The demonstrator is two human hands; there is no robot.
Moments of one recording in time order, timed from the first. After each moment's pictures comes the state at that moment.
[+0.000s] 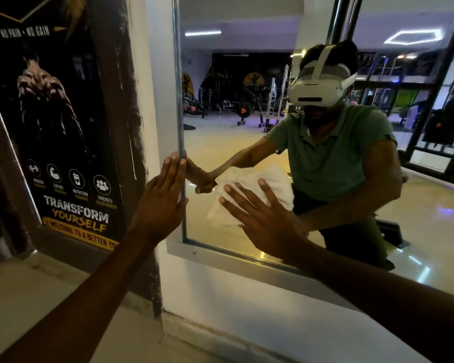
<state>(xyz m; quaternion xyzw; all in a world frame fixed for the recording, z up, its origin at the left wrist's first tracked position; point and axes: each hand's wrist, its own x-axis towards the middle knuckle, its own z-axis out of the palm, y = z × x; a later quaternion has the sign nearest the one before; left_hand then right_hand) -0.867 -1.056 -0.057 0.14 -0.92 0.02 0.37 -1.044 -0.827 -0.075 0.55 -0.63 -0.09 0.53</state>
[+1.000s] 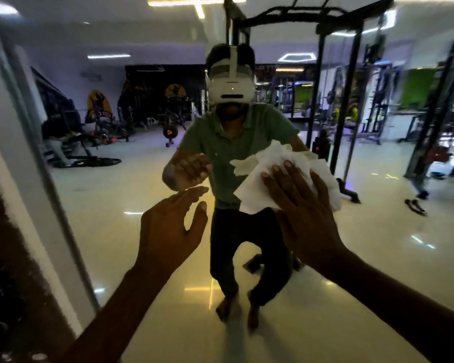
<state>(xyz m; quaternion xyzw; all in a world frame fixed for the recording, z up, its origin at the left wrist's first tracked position) -0.930 -0.815 0.567 -0.08 -0.84 -0.18 0.50 -1.035 -0.564 0.552 0.38 -0.79 0.11 0.48</state>
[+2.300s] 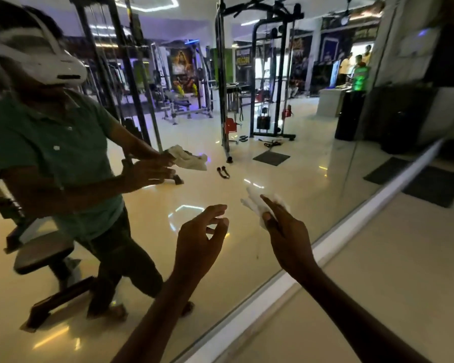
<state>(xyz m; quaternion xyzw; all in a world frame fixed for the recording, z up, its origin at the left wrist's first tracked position) -1.217 0.245 0.535 -0.27 -0.82 -0.47 0.18 -1.153 0.436 0.531 -0.03 -0.86 0.41 0.31</state>
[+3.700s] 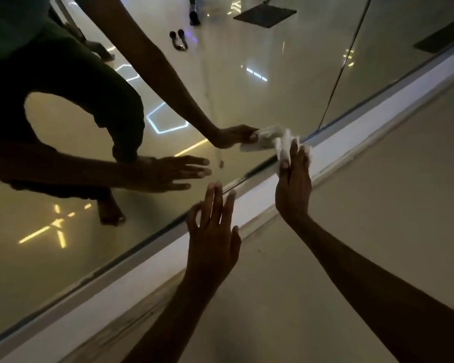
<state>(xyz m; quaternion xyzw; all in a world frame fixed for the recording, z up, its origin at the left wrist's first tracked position) -1.484 0.849 -0.152 -0.26 -0.93 -0.15 0.21 -1.543 1.060 -0.175 -0.19 -0.82 0.45 0.28</state>
